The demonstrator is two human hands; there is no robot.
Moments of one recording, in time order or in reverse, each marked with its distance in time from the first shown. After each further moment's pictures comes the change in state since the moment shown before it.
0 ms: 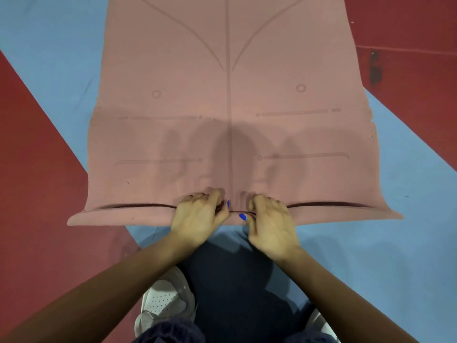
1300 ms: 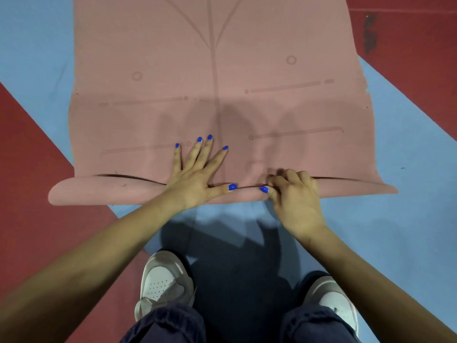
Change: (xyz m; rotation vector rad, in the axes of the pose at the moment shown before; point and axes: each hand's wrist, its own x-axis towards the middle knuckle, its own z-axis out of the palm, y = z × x) left_hand 0.040 -0.016 -0.007 0.085 -0.667 0.011; right_hand -0.006 0.028 -0.033 -0.268 -0.005 0.111
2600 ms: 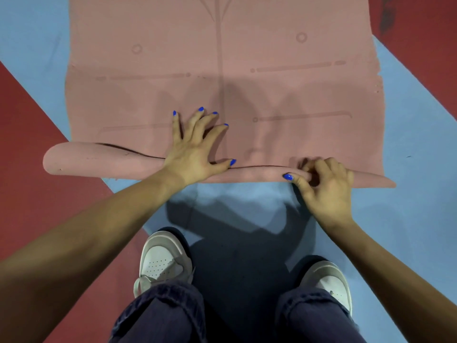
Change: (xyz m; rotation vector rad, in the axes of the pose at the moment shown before) left_hand 0.015 -0.009 0.013 -0.044 0.552 0.169; right_hand -0.016 0.053 0.007 0.220 0.187 0.099
